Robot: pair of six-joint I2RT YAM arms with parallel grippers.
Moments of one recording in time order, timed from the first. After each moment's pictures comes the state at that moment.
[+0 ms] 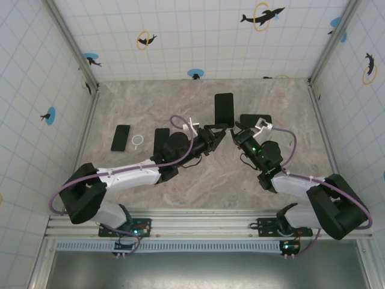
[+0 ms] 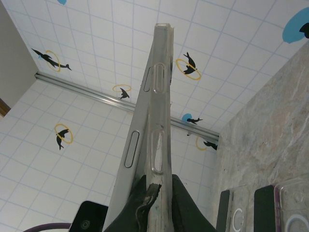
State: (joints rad) left arm -0.97 1.46 0.79 0.67 0.06 -1.48; right arm 0.57 1.29 0.33 1.15 -0.06 1.29
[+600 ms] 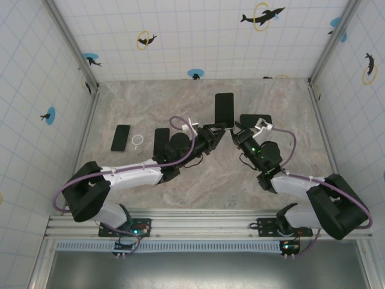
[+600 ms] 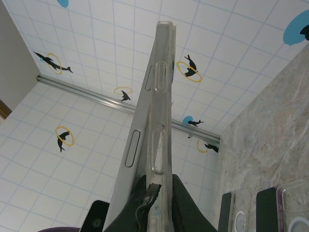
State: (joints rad) left arm -0.97 1.49 0.79 0.72 -0.01 -1.49; right arm 0.59 1.29 0.33 1.16 -0.03 1.29
